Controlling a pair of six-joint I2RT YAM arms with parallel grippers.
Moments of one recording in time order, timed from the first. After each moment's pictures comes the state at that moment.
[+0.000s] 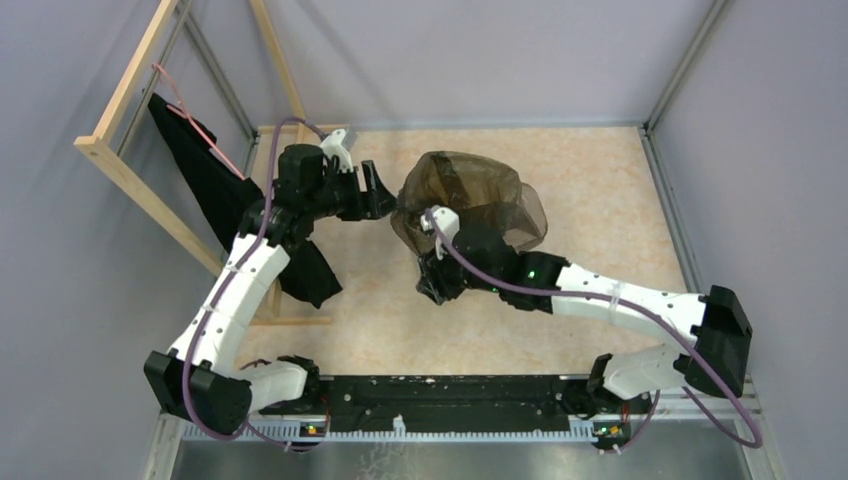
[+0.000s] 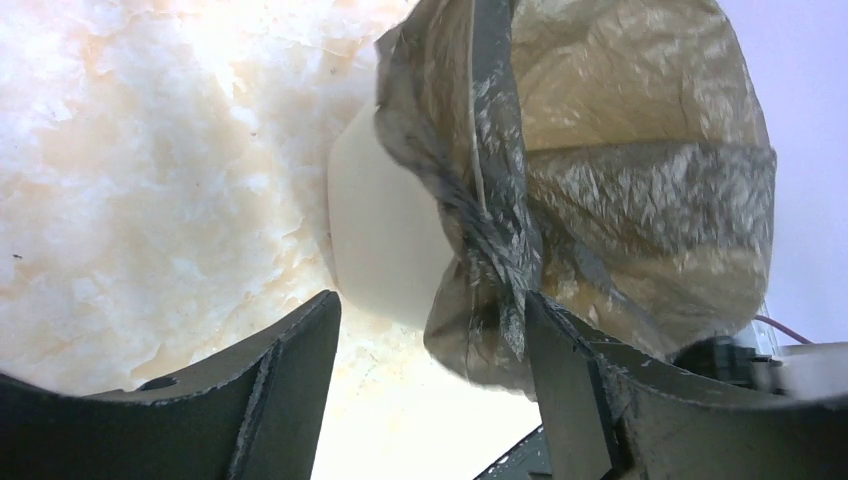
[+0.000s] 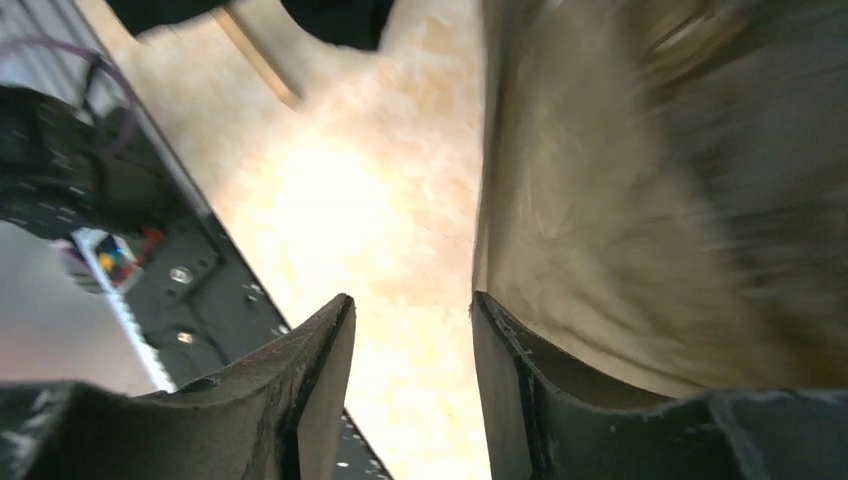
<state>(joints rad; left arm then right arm) -0.31 1.20 1.25 -0.57 0.38 -0.39 1.08 1.31 1.11 -0.33 0.02 0.31</state>
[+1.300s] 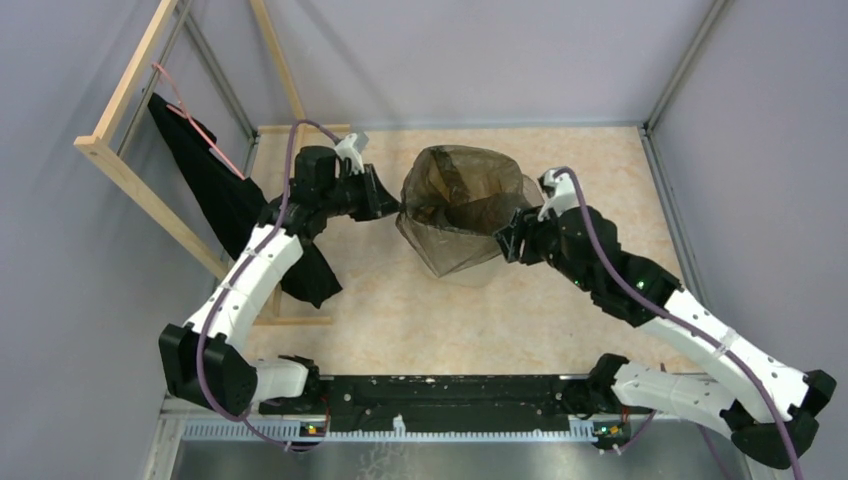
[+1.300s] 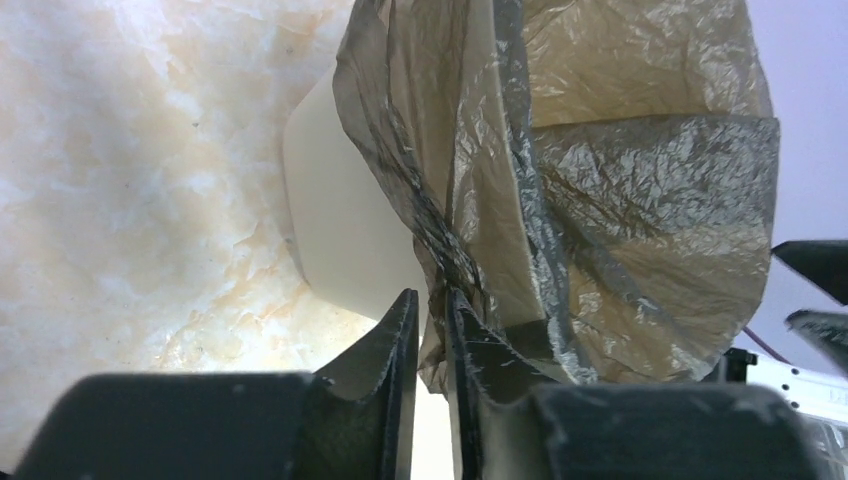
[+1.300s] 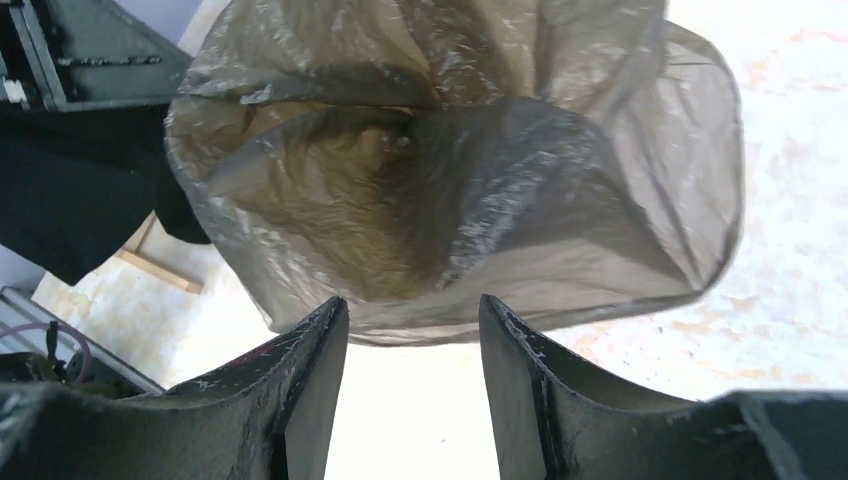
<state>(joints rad) -0.31 1.28 1.19 -0.44 0.47 -0.47 0.88 0.89 1.02 -0.48 0.31 0.41</state>
